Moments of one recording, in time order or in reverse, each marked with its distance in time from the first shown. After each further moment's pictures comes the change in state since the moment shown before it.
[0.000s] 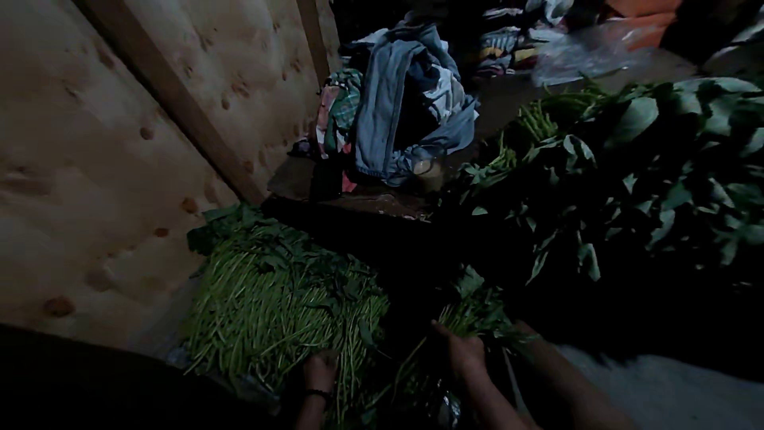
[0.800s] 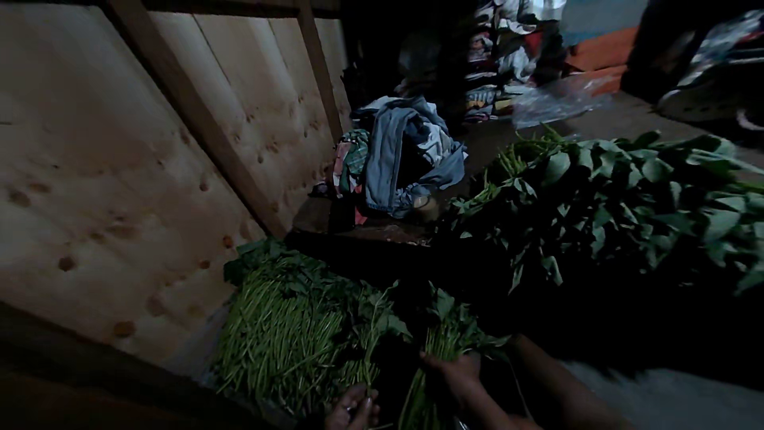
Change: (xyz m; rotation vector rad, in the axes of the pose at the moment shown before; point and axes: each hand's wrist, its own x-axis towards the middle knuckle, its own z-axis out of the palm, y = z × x) left_hand -0.163 0.034 -0.034 -1.068 -0.005 0.338; right_hand -0.043 0.006 -0.014 -0.144 -0.273 -0.013
